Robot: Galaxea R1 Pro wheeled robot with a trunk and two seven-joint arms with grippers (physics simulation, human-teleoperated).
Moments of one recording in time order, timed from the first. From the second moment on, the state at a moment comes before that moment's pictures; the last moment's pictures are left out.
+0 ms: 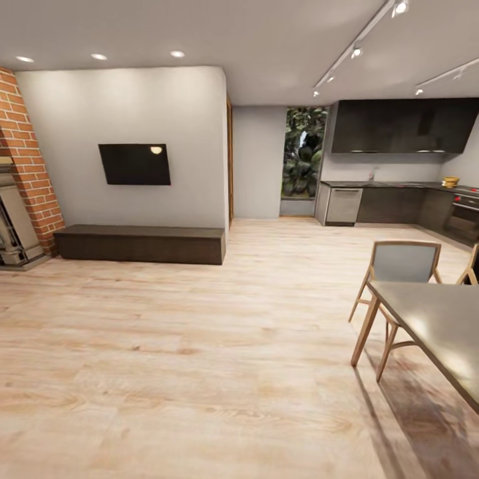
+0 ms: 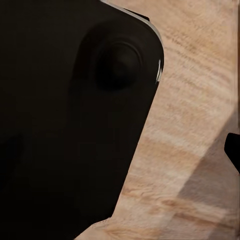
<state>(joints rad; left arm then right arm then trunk) 0.00 -0.02 0.01 -0.05 0.37 -0.04 0.01 0.00 0.00 0.27 0.01 0.04 -0.08 -0.06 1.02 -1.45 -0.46</state>
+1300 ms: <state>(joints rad) 0.00 -0.02 0.01 -0.05 0.37 -0.04 0.01 0.00 0.00 0.27 0.01 0.04 -0.08 -0.06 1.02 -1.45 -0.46</state>
